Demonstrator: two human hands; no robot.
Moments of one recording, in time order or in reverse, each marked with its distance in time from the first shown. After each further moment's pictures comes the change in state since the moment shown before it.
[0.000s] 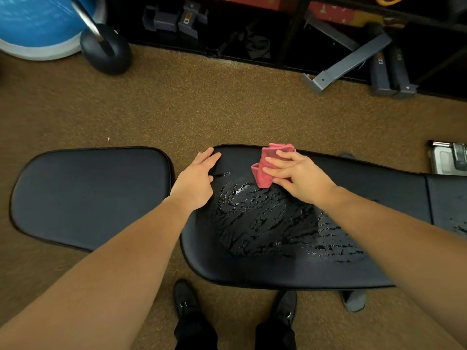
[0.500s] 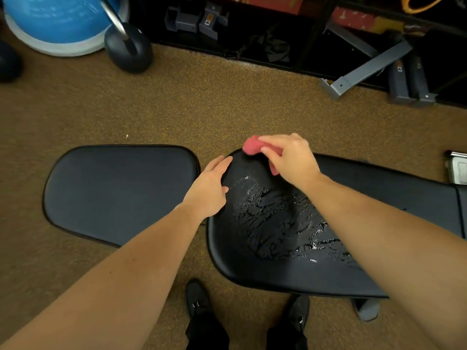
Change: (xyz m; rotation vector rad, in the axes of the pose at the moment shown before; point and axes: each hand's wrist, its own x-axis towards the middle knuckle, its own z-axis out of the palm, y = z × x) left_hand -0.022 -0.030 -0.017 -0.139 -0.031 -0.044; right_hand 0.089 -0.076 0.002 0.175 0.303 0.262
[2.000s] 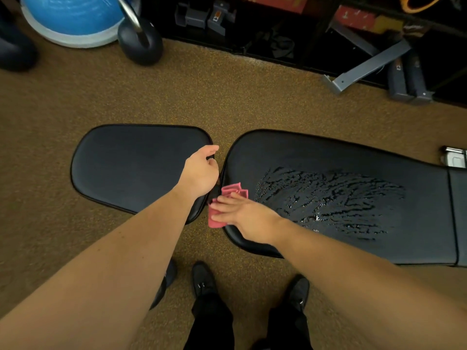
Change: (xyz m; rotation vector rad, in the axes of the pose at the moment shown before) left_hand -0.048 -0.021 -0.027 -0.364 0.182 -0.184; right_hand -0.132 -0.094 0.082 -0.198 -0.690 -0.526
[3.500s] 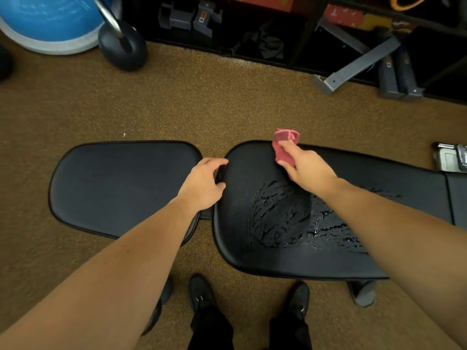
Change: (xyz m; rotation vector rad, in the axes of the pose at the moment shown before) left_hand 0.037 0.000 0.017 0.226 -0.173 0.166; right_hand -0.047 0.133 -0.097 0.149 0.318 0.717
